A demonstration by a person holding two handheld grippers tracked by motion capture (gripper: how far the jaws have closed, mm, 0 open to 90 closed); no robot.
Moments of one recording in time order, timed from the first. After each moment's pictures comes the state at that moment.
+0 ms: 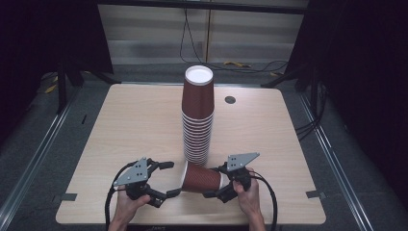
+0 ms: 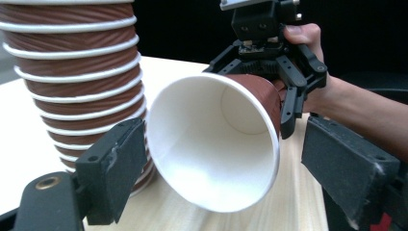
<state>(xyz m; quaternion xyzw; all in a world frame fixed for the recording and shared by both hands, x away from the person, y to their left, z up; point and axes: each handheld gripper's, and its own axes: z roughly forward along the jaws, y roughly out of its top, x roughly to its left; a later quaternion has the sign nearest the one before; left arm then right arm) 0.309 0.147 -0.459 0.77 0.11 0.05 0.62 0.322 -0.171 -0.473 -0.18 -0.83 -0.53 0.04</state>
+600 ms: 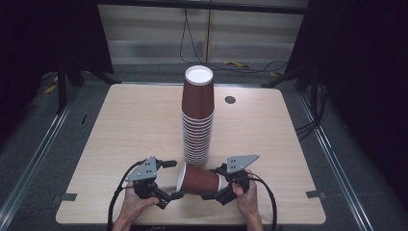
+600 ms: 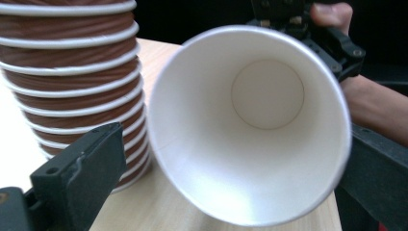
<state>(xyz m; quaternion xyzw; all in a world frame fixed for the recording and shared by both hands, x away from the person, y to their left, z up) 0.319 0.130 -0.474 0.78 0.12 0.03 0.61 0.318 -0.167 -0.476 -0.16 -0.81 -0.56 0.04</state>
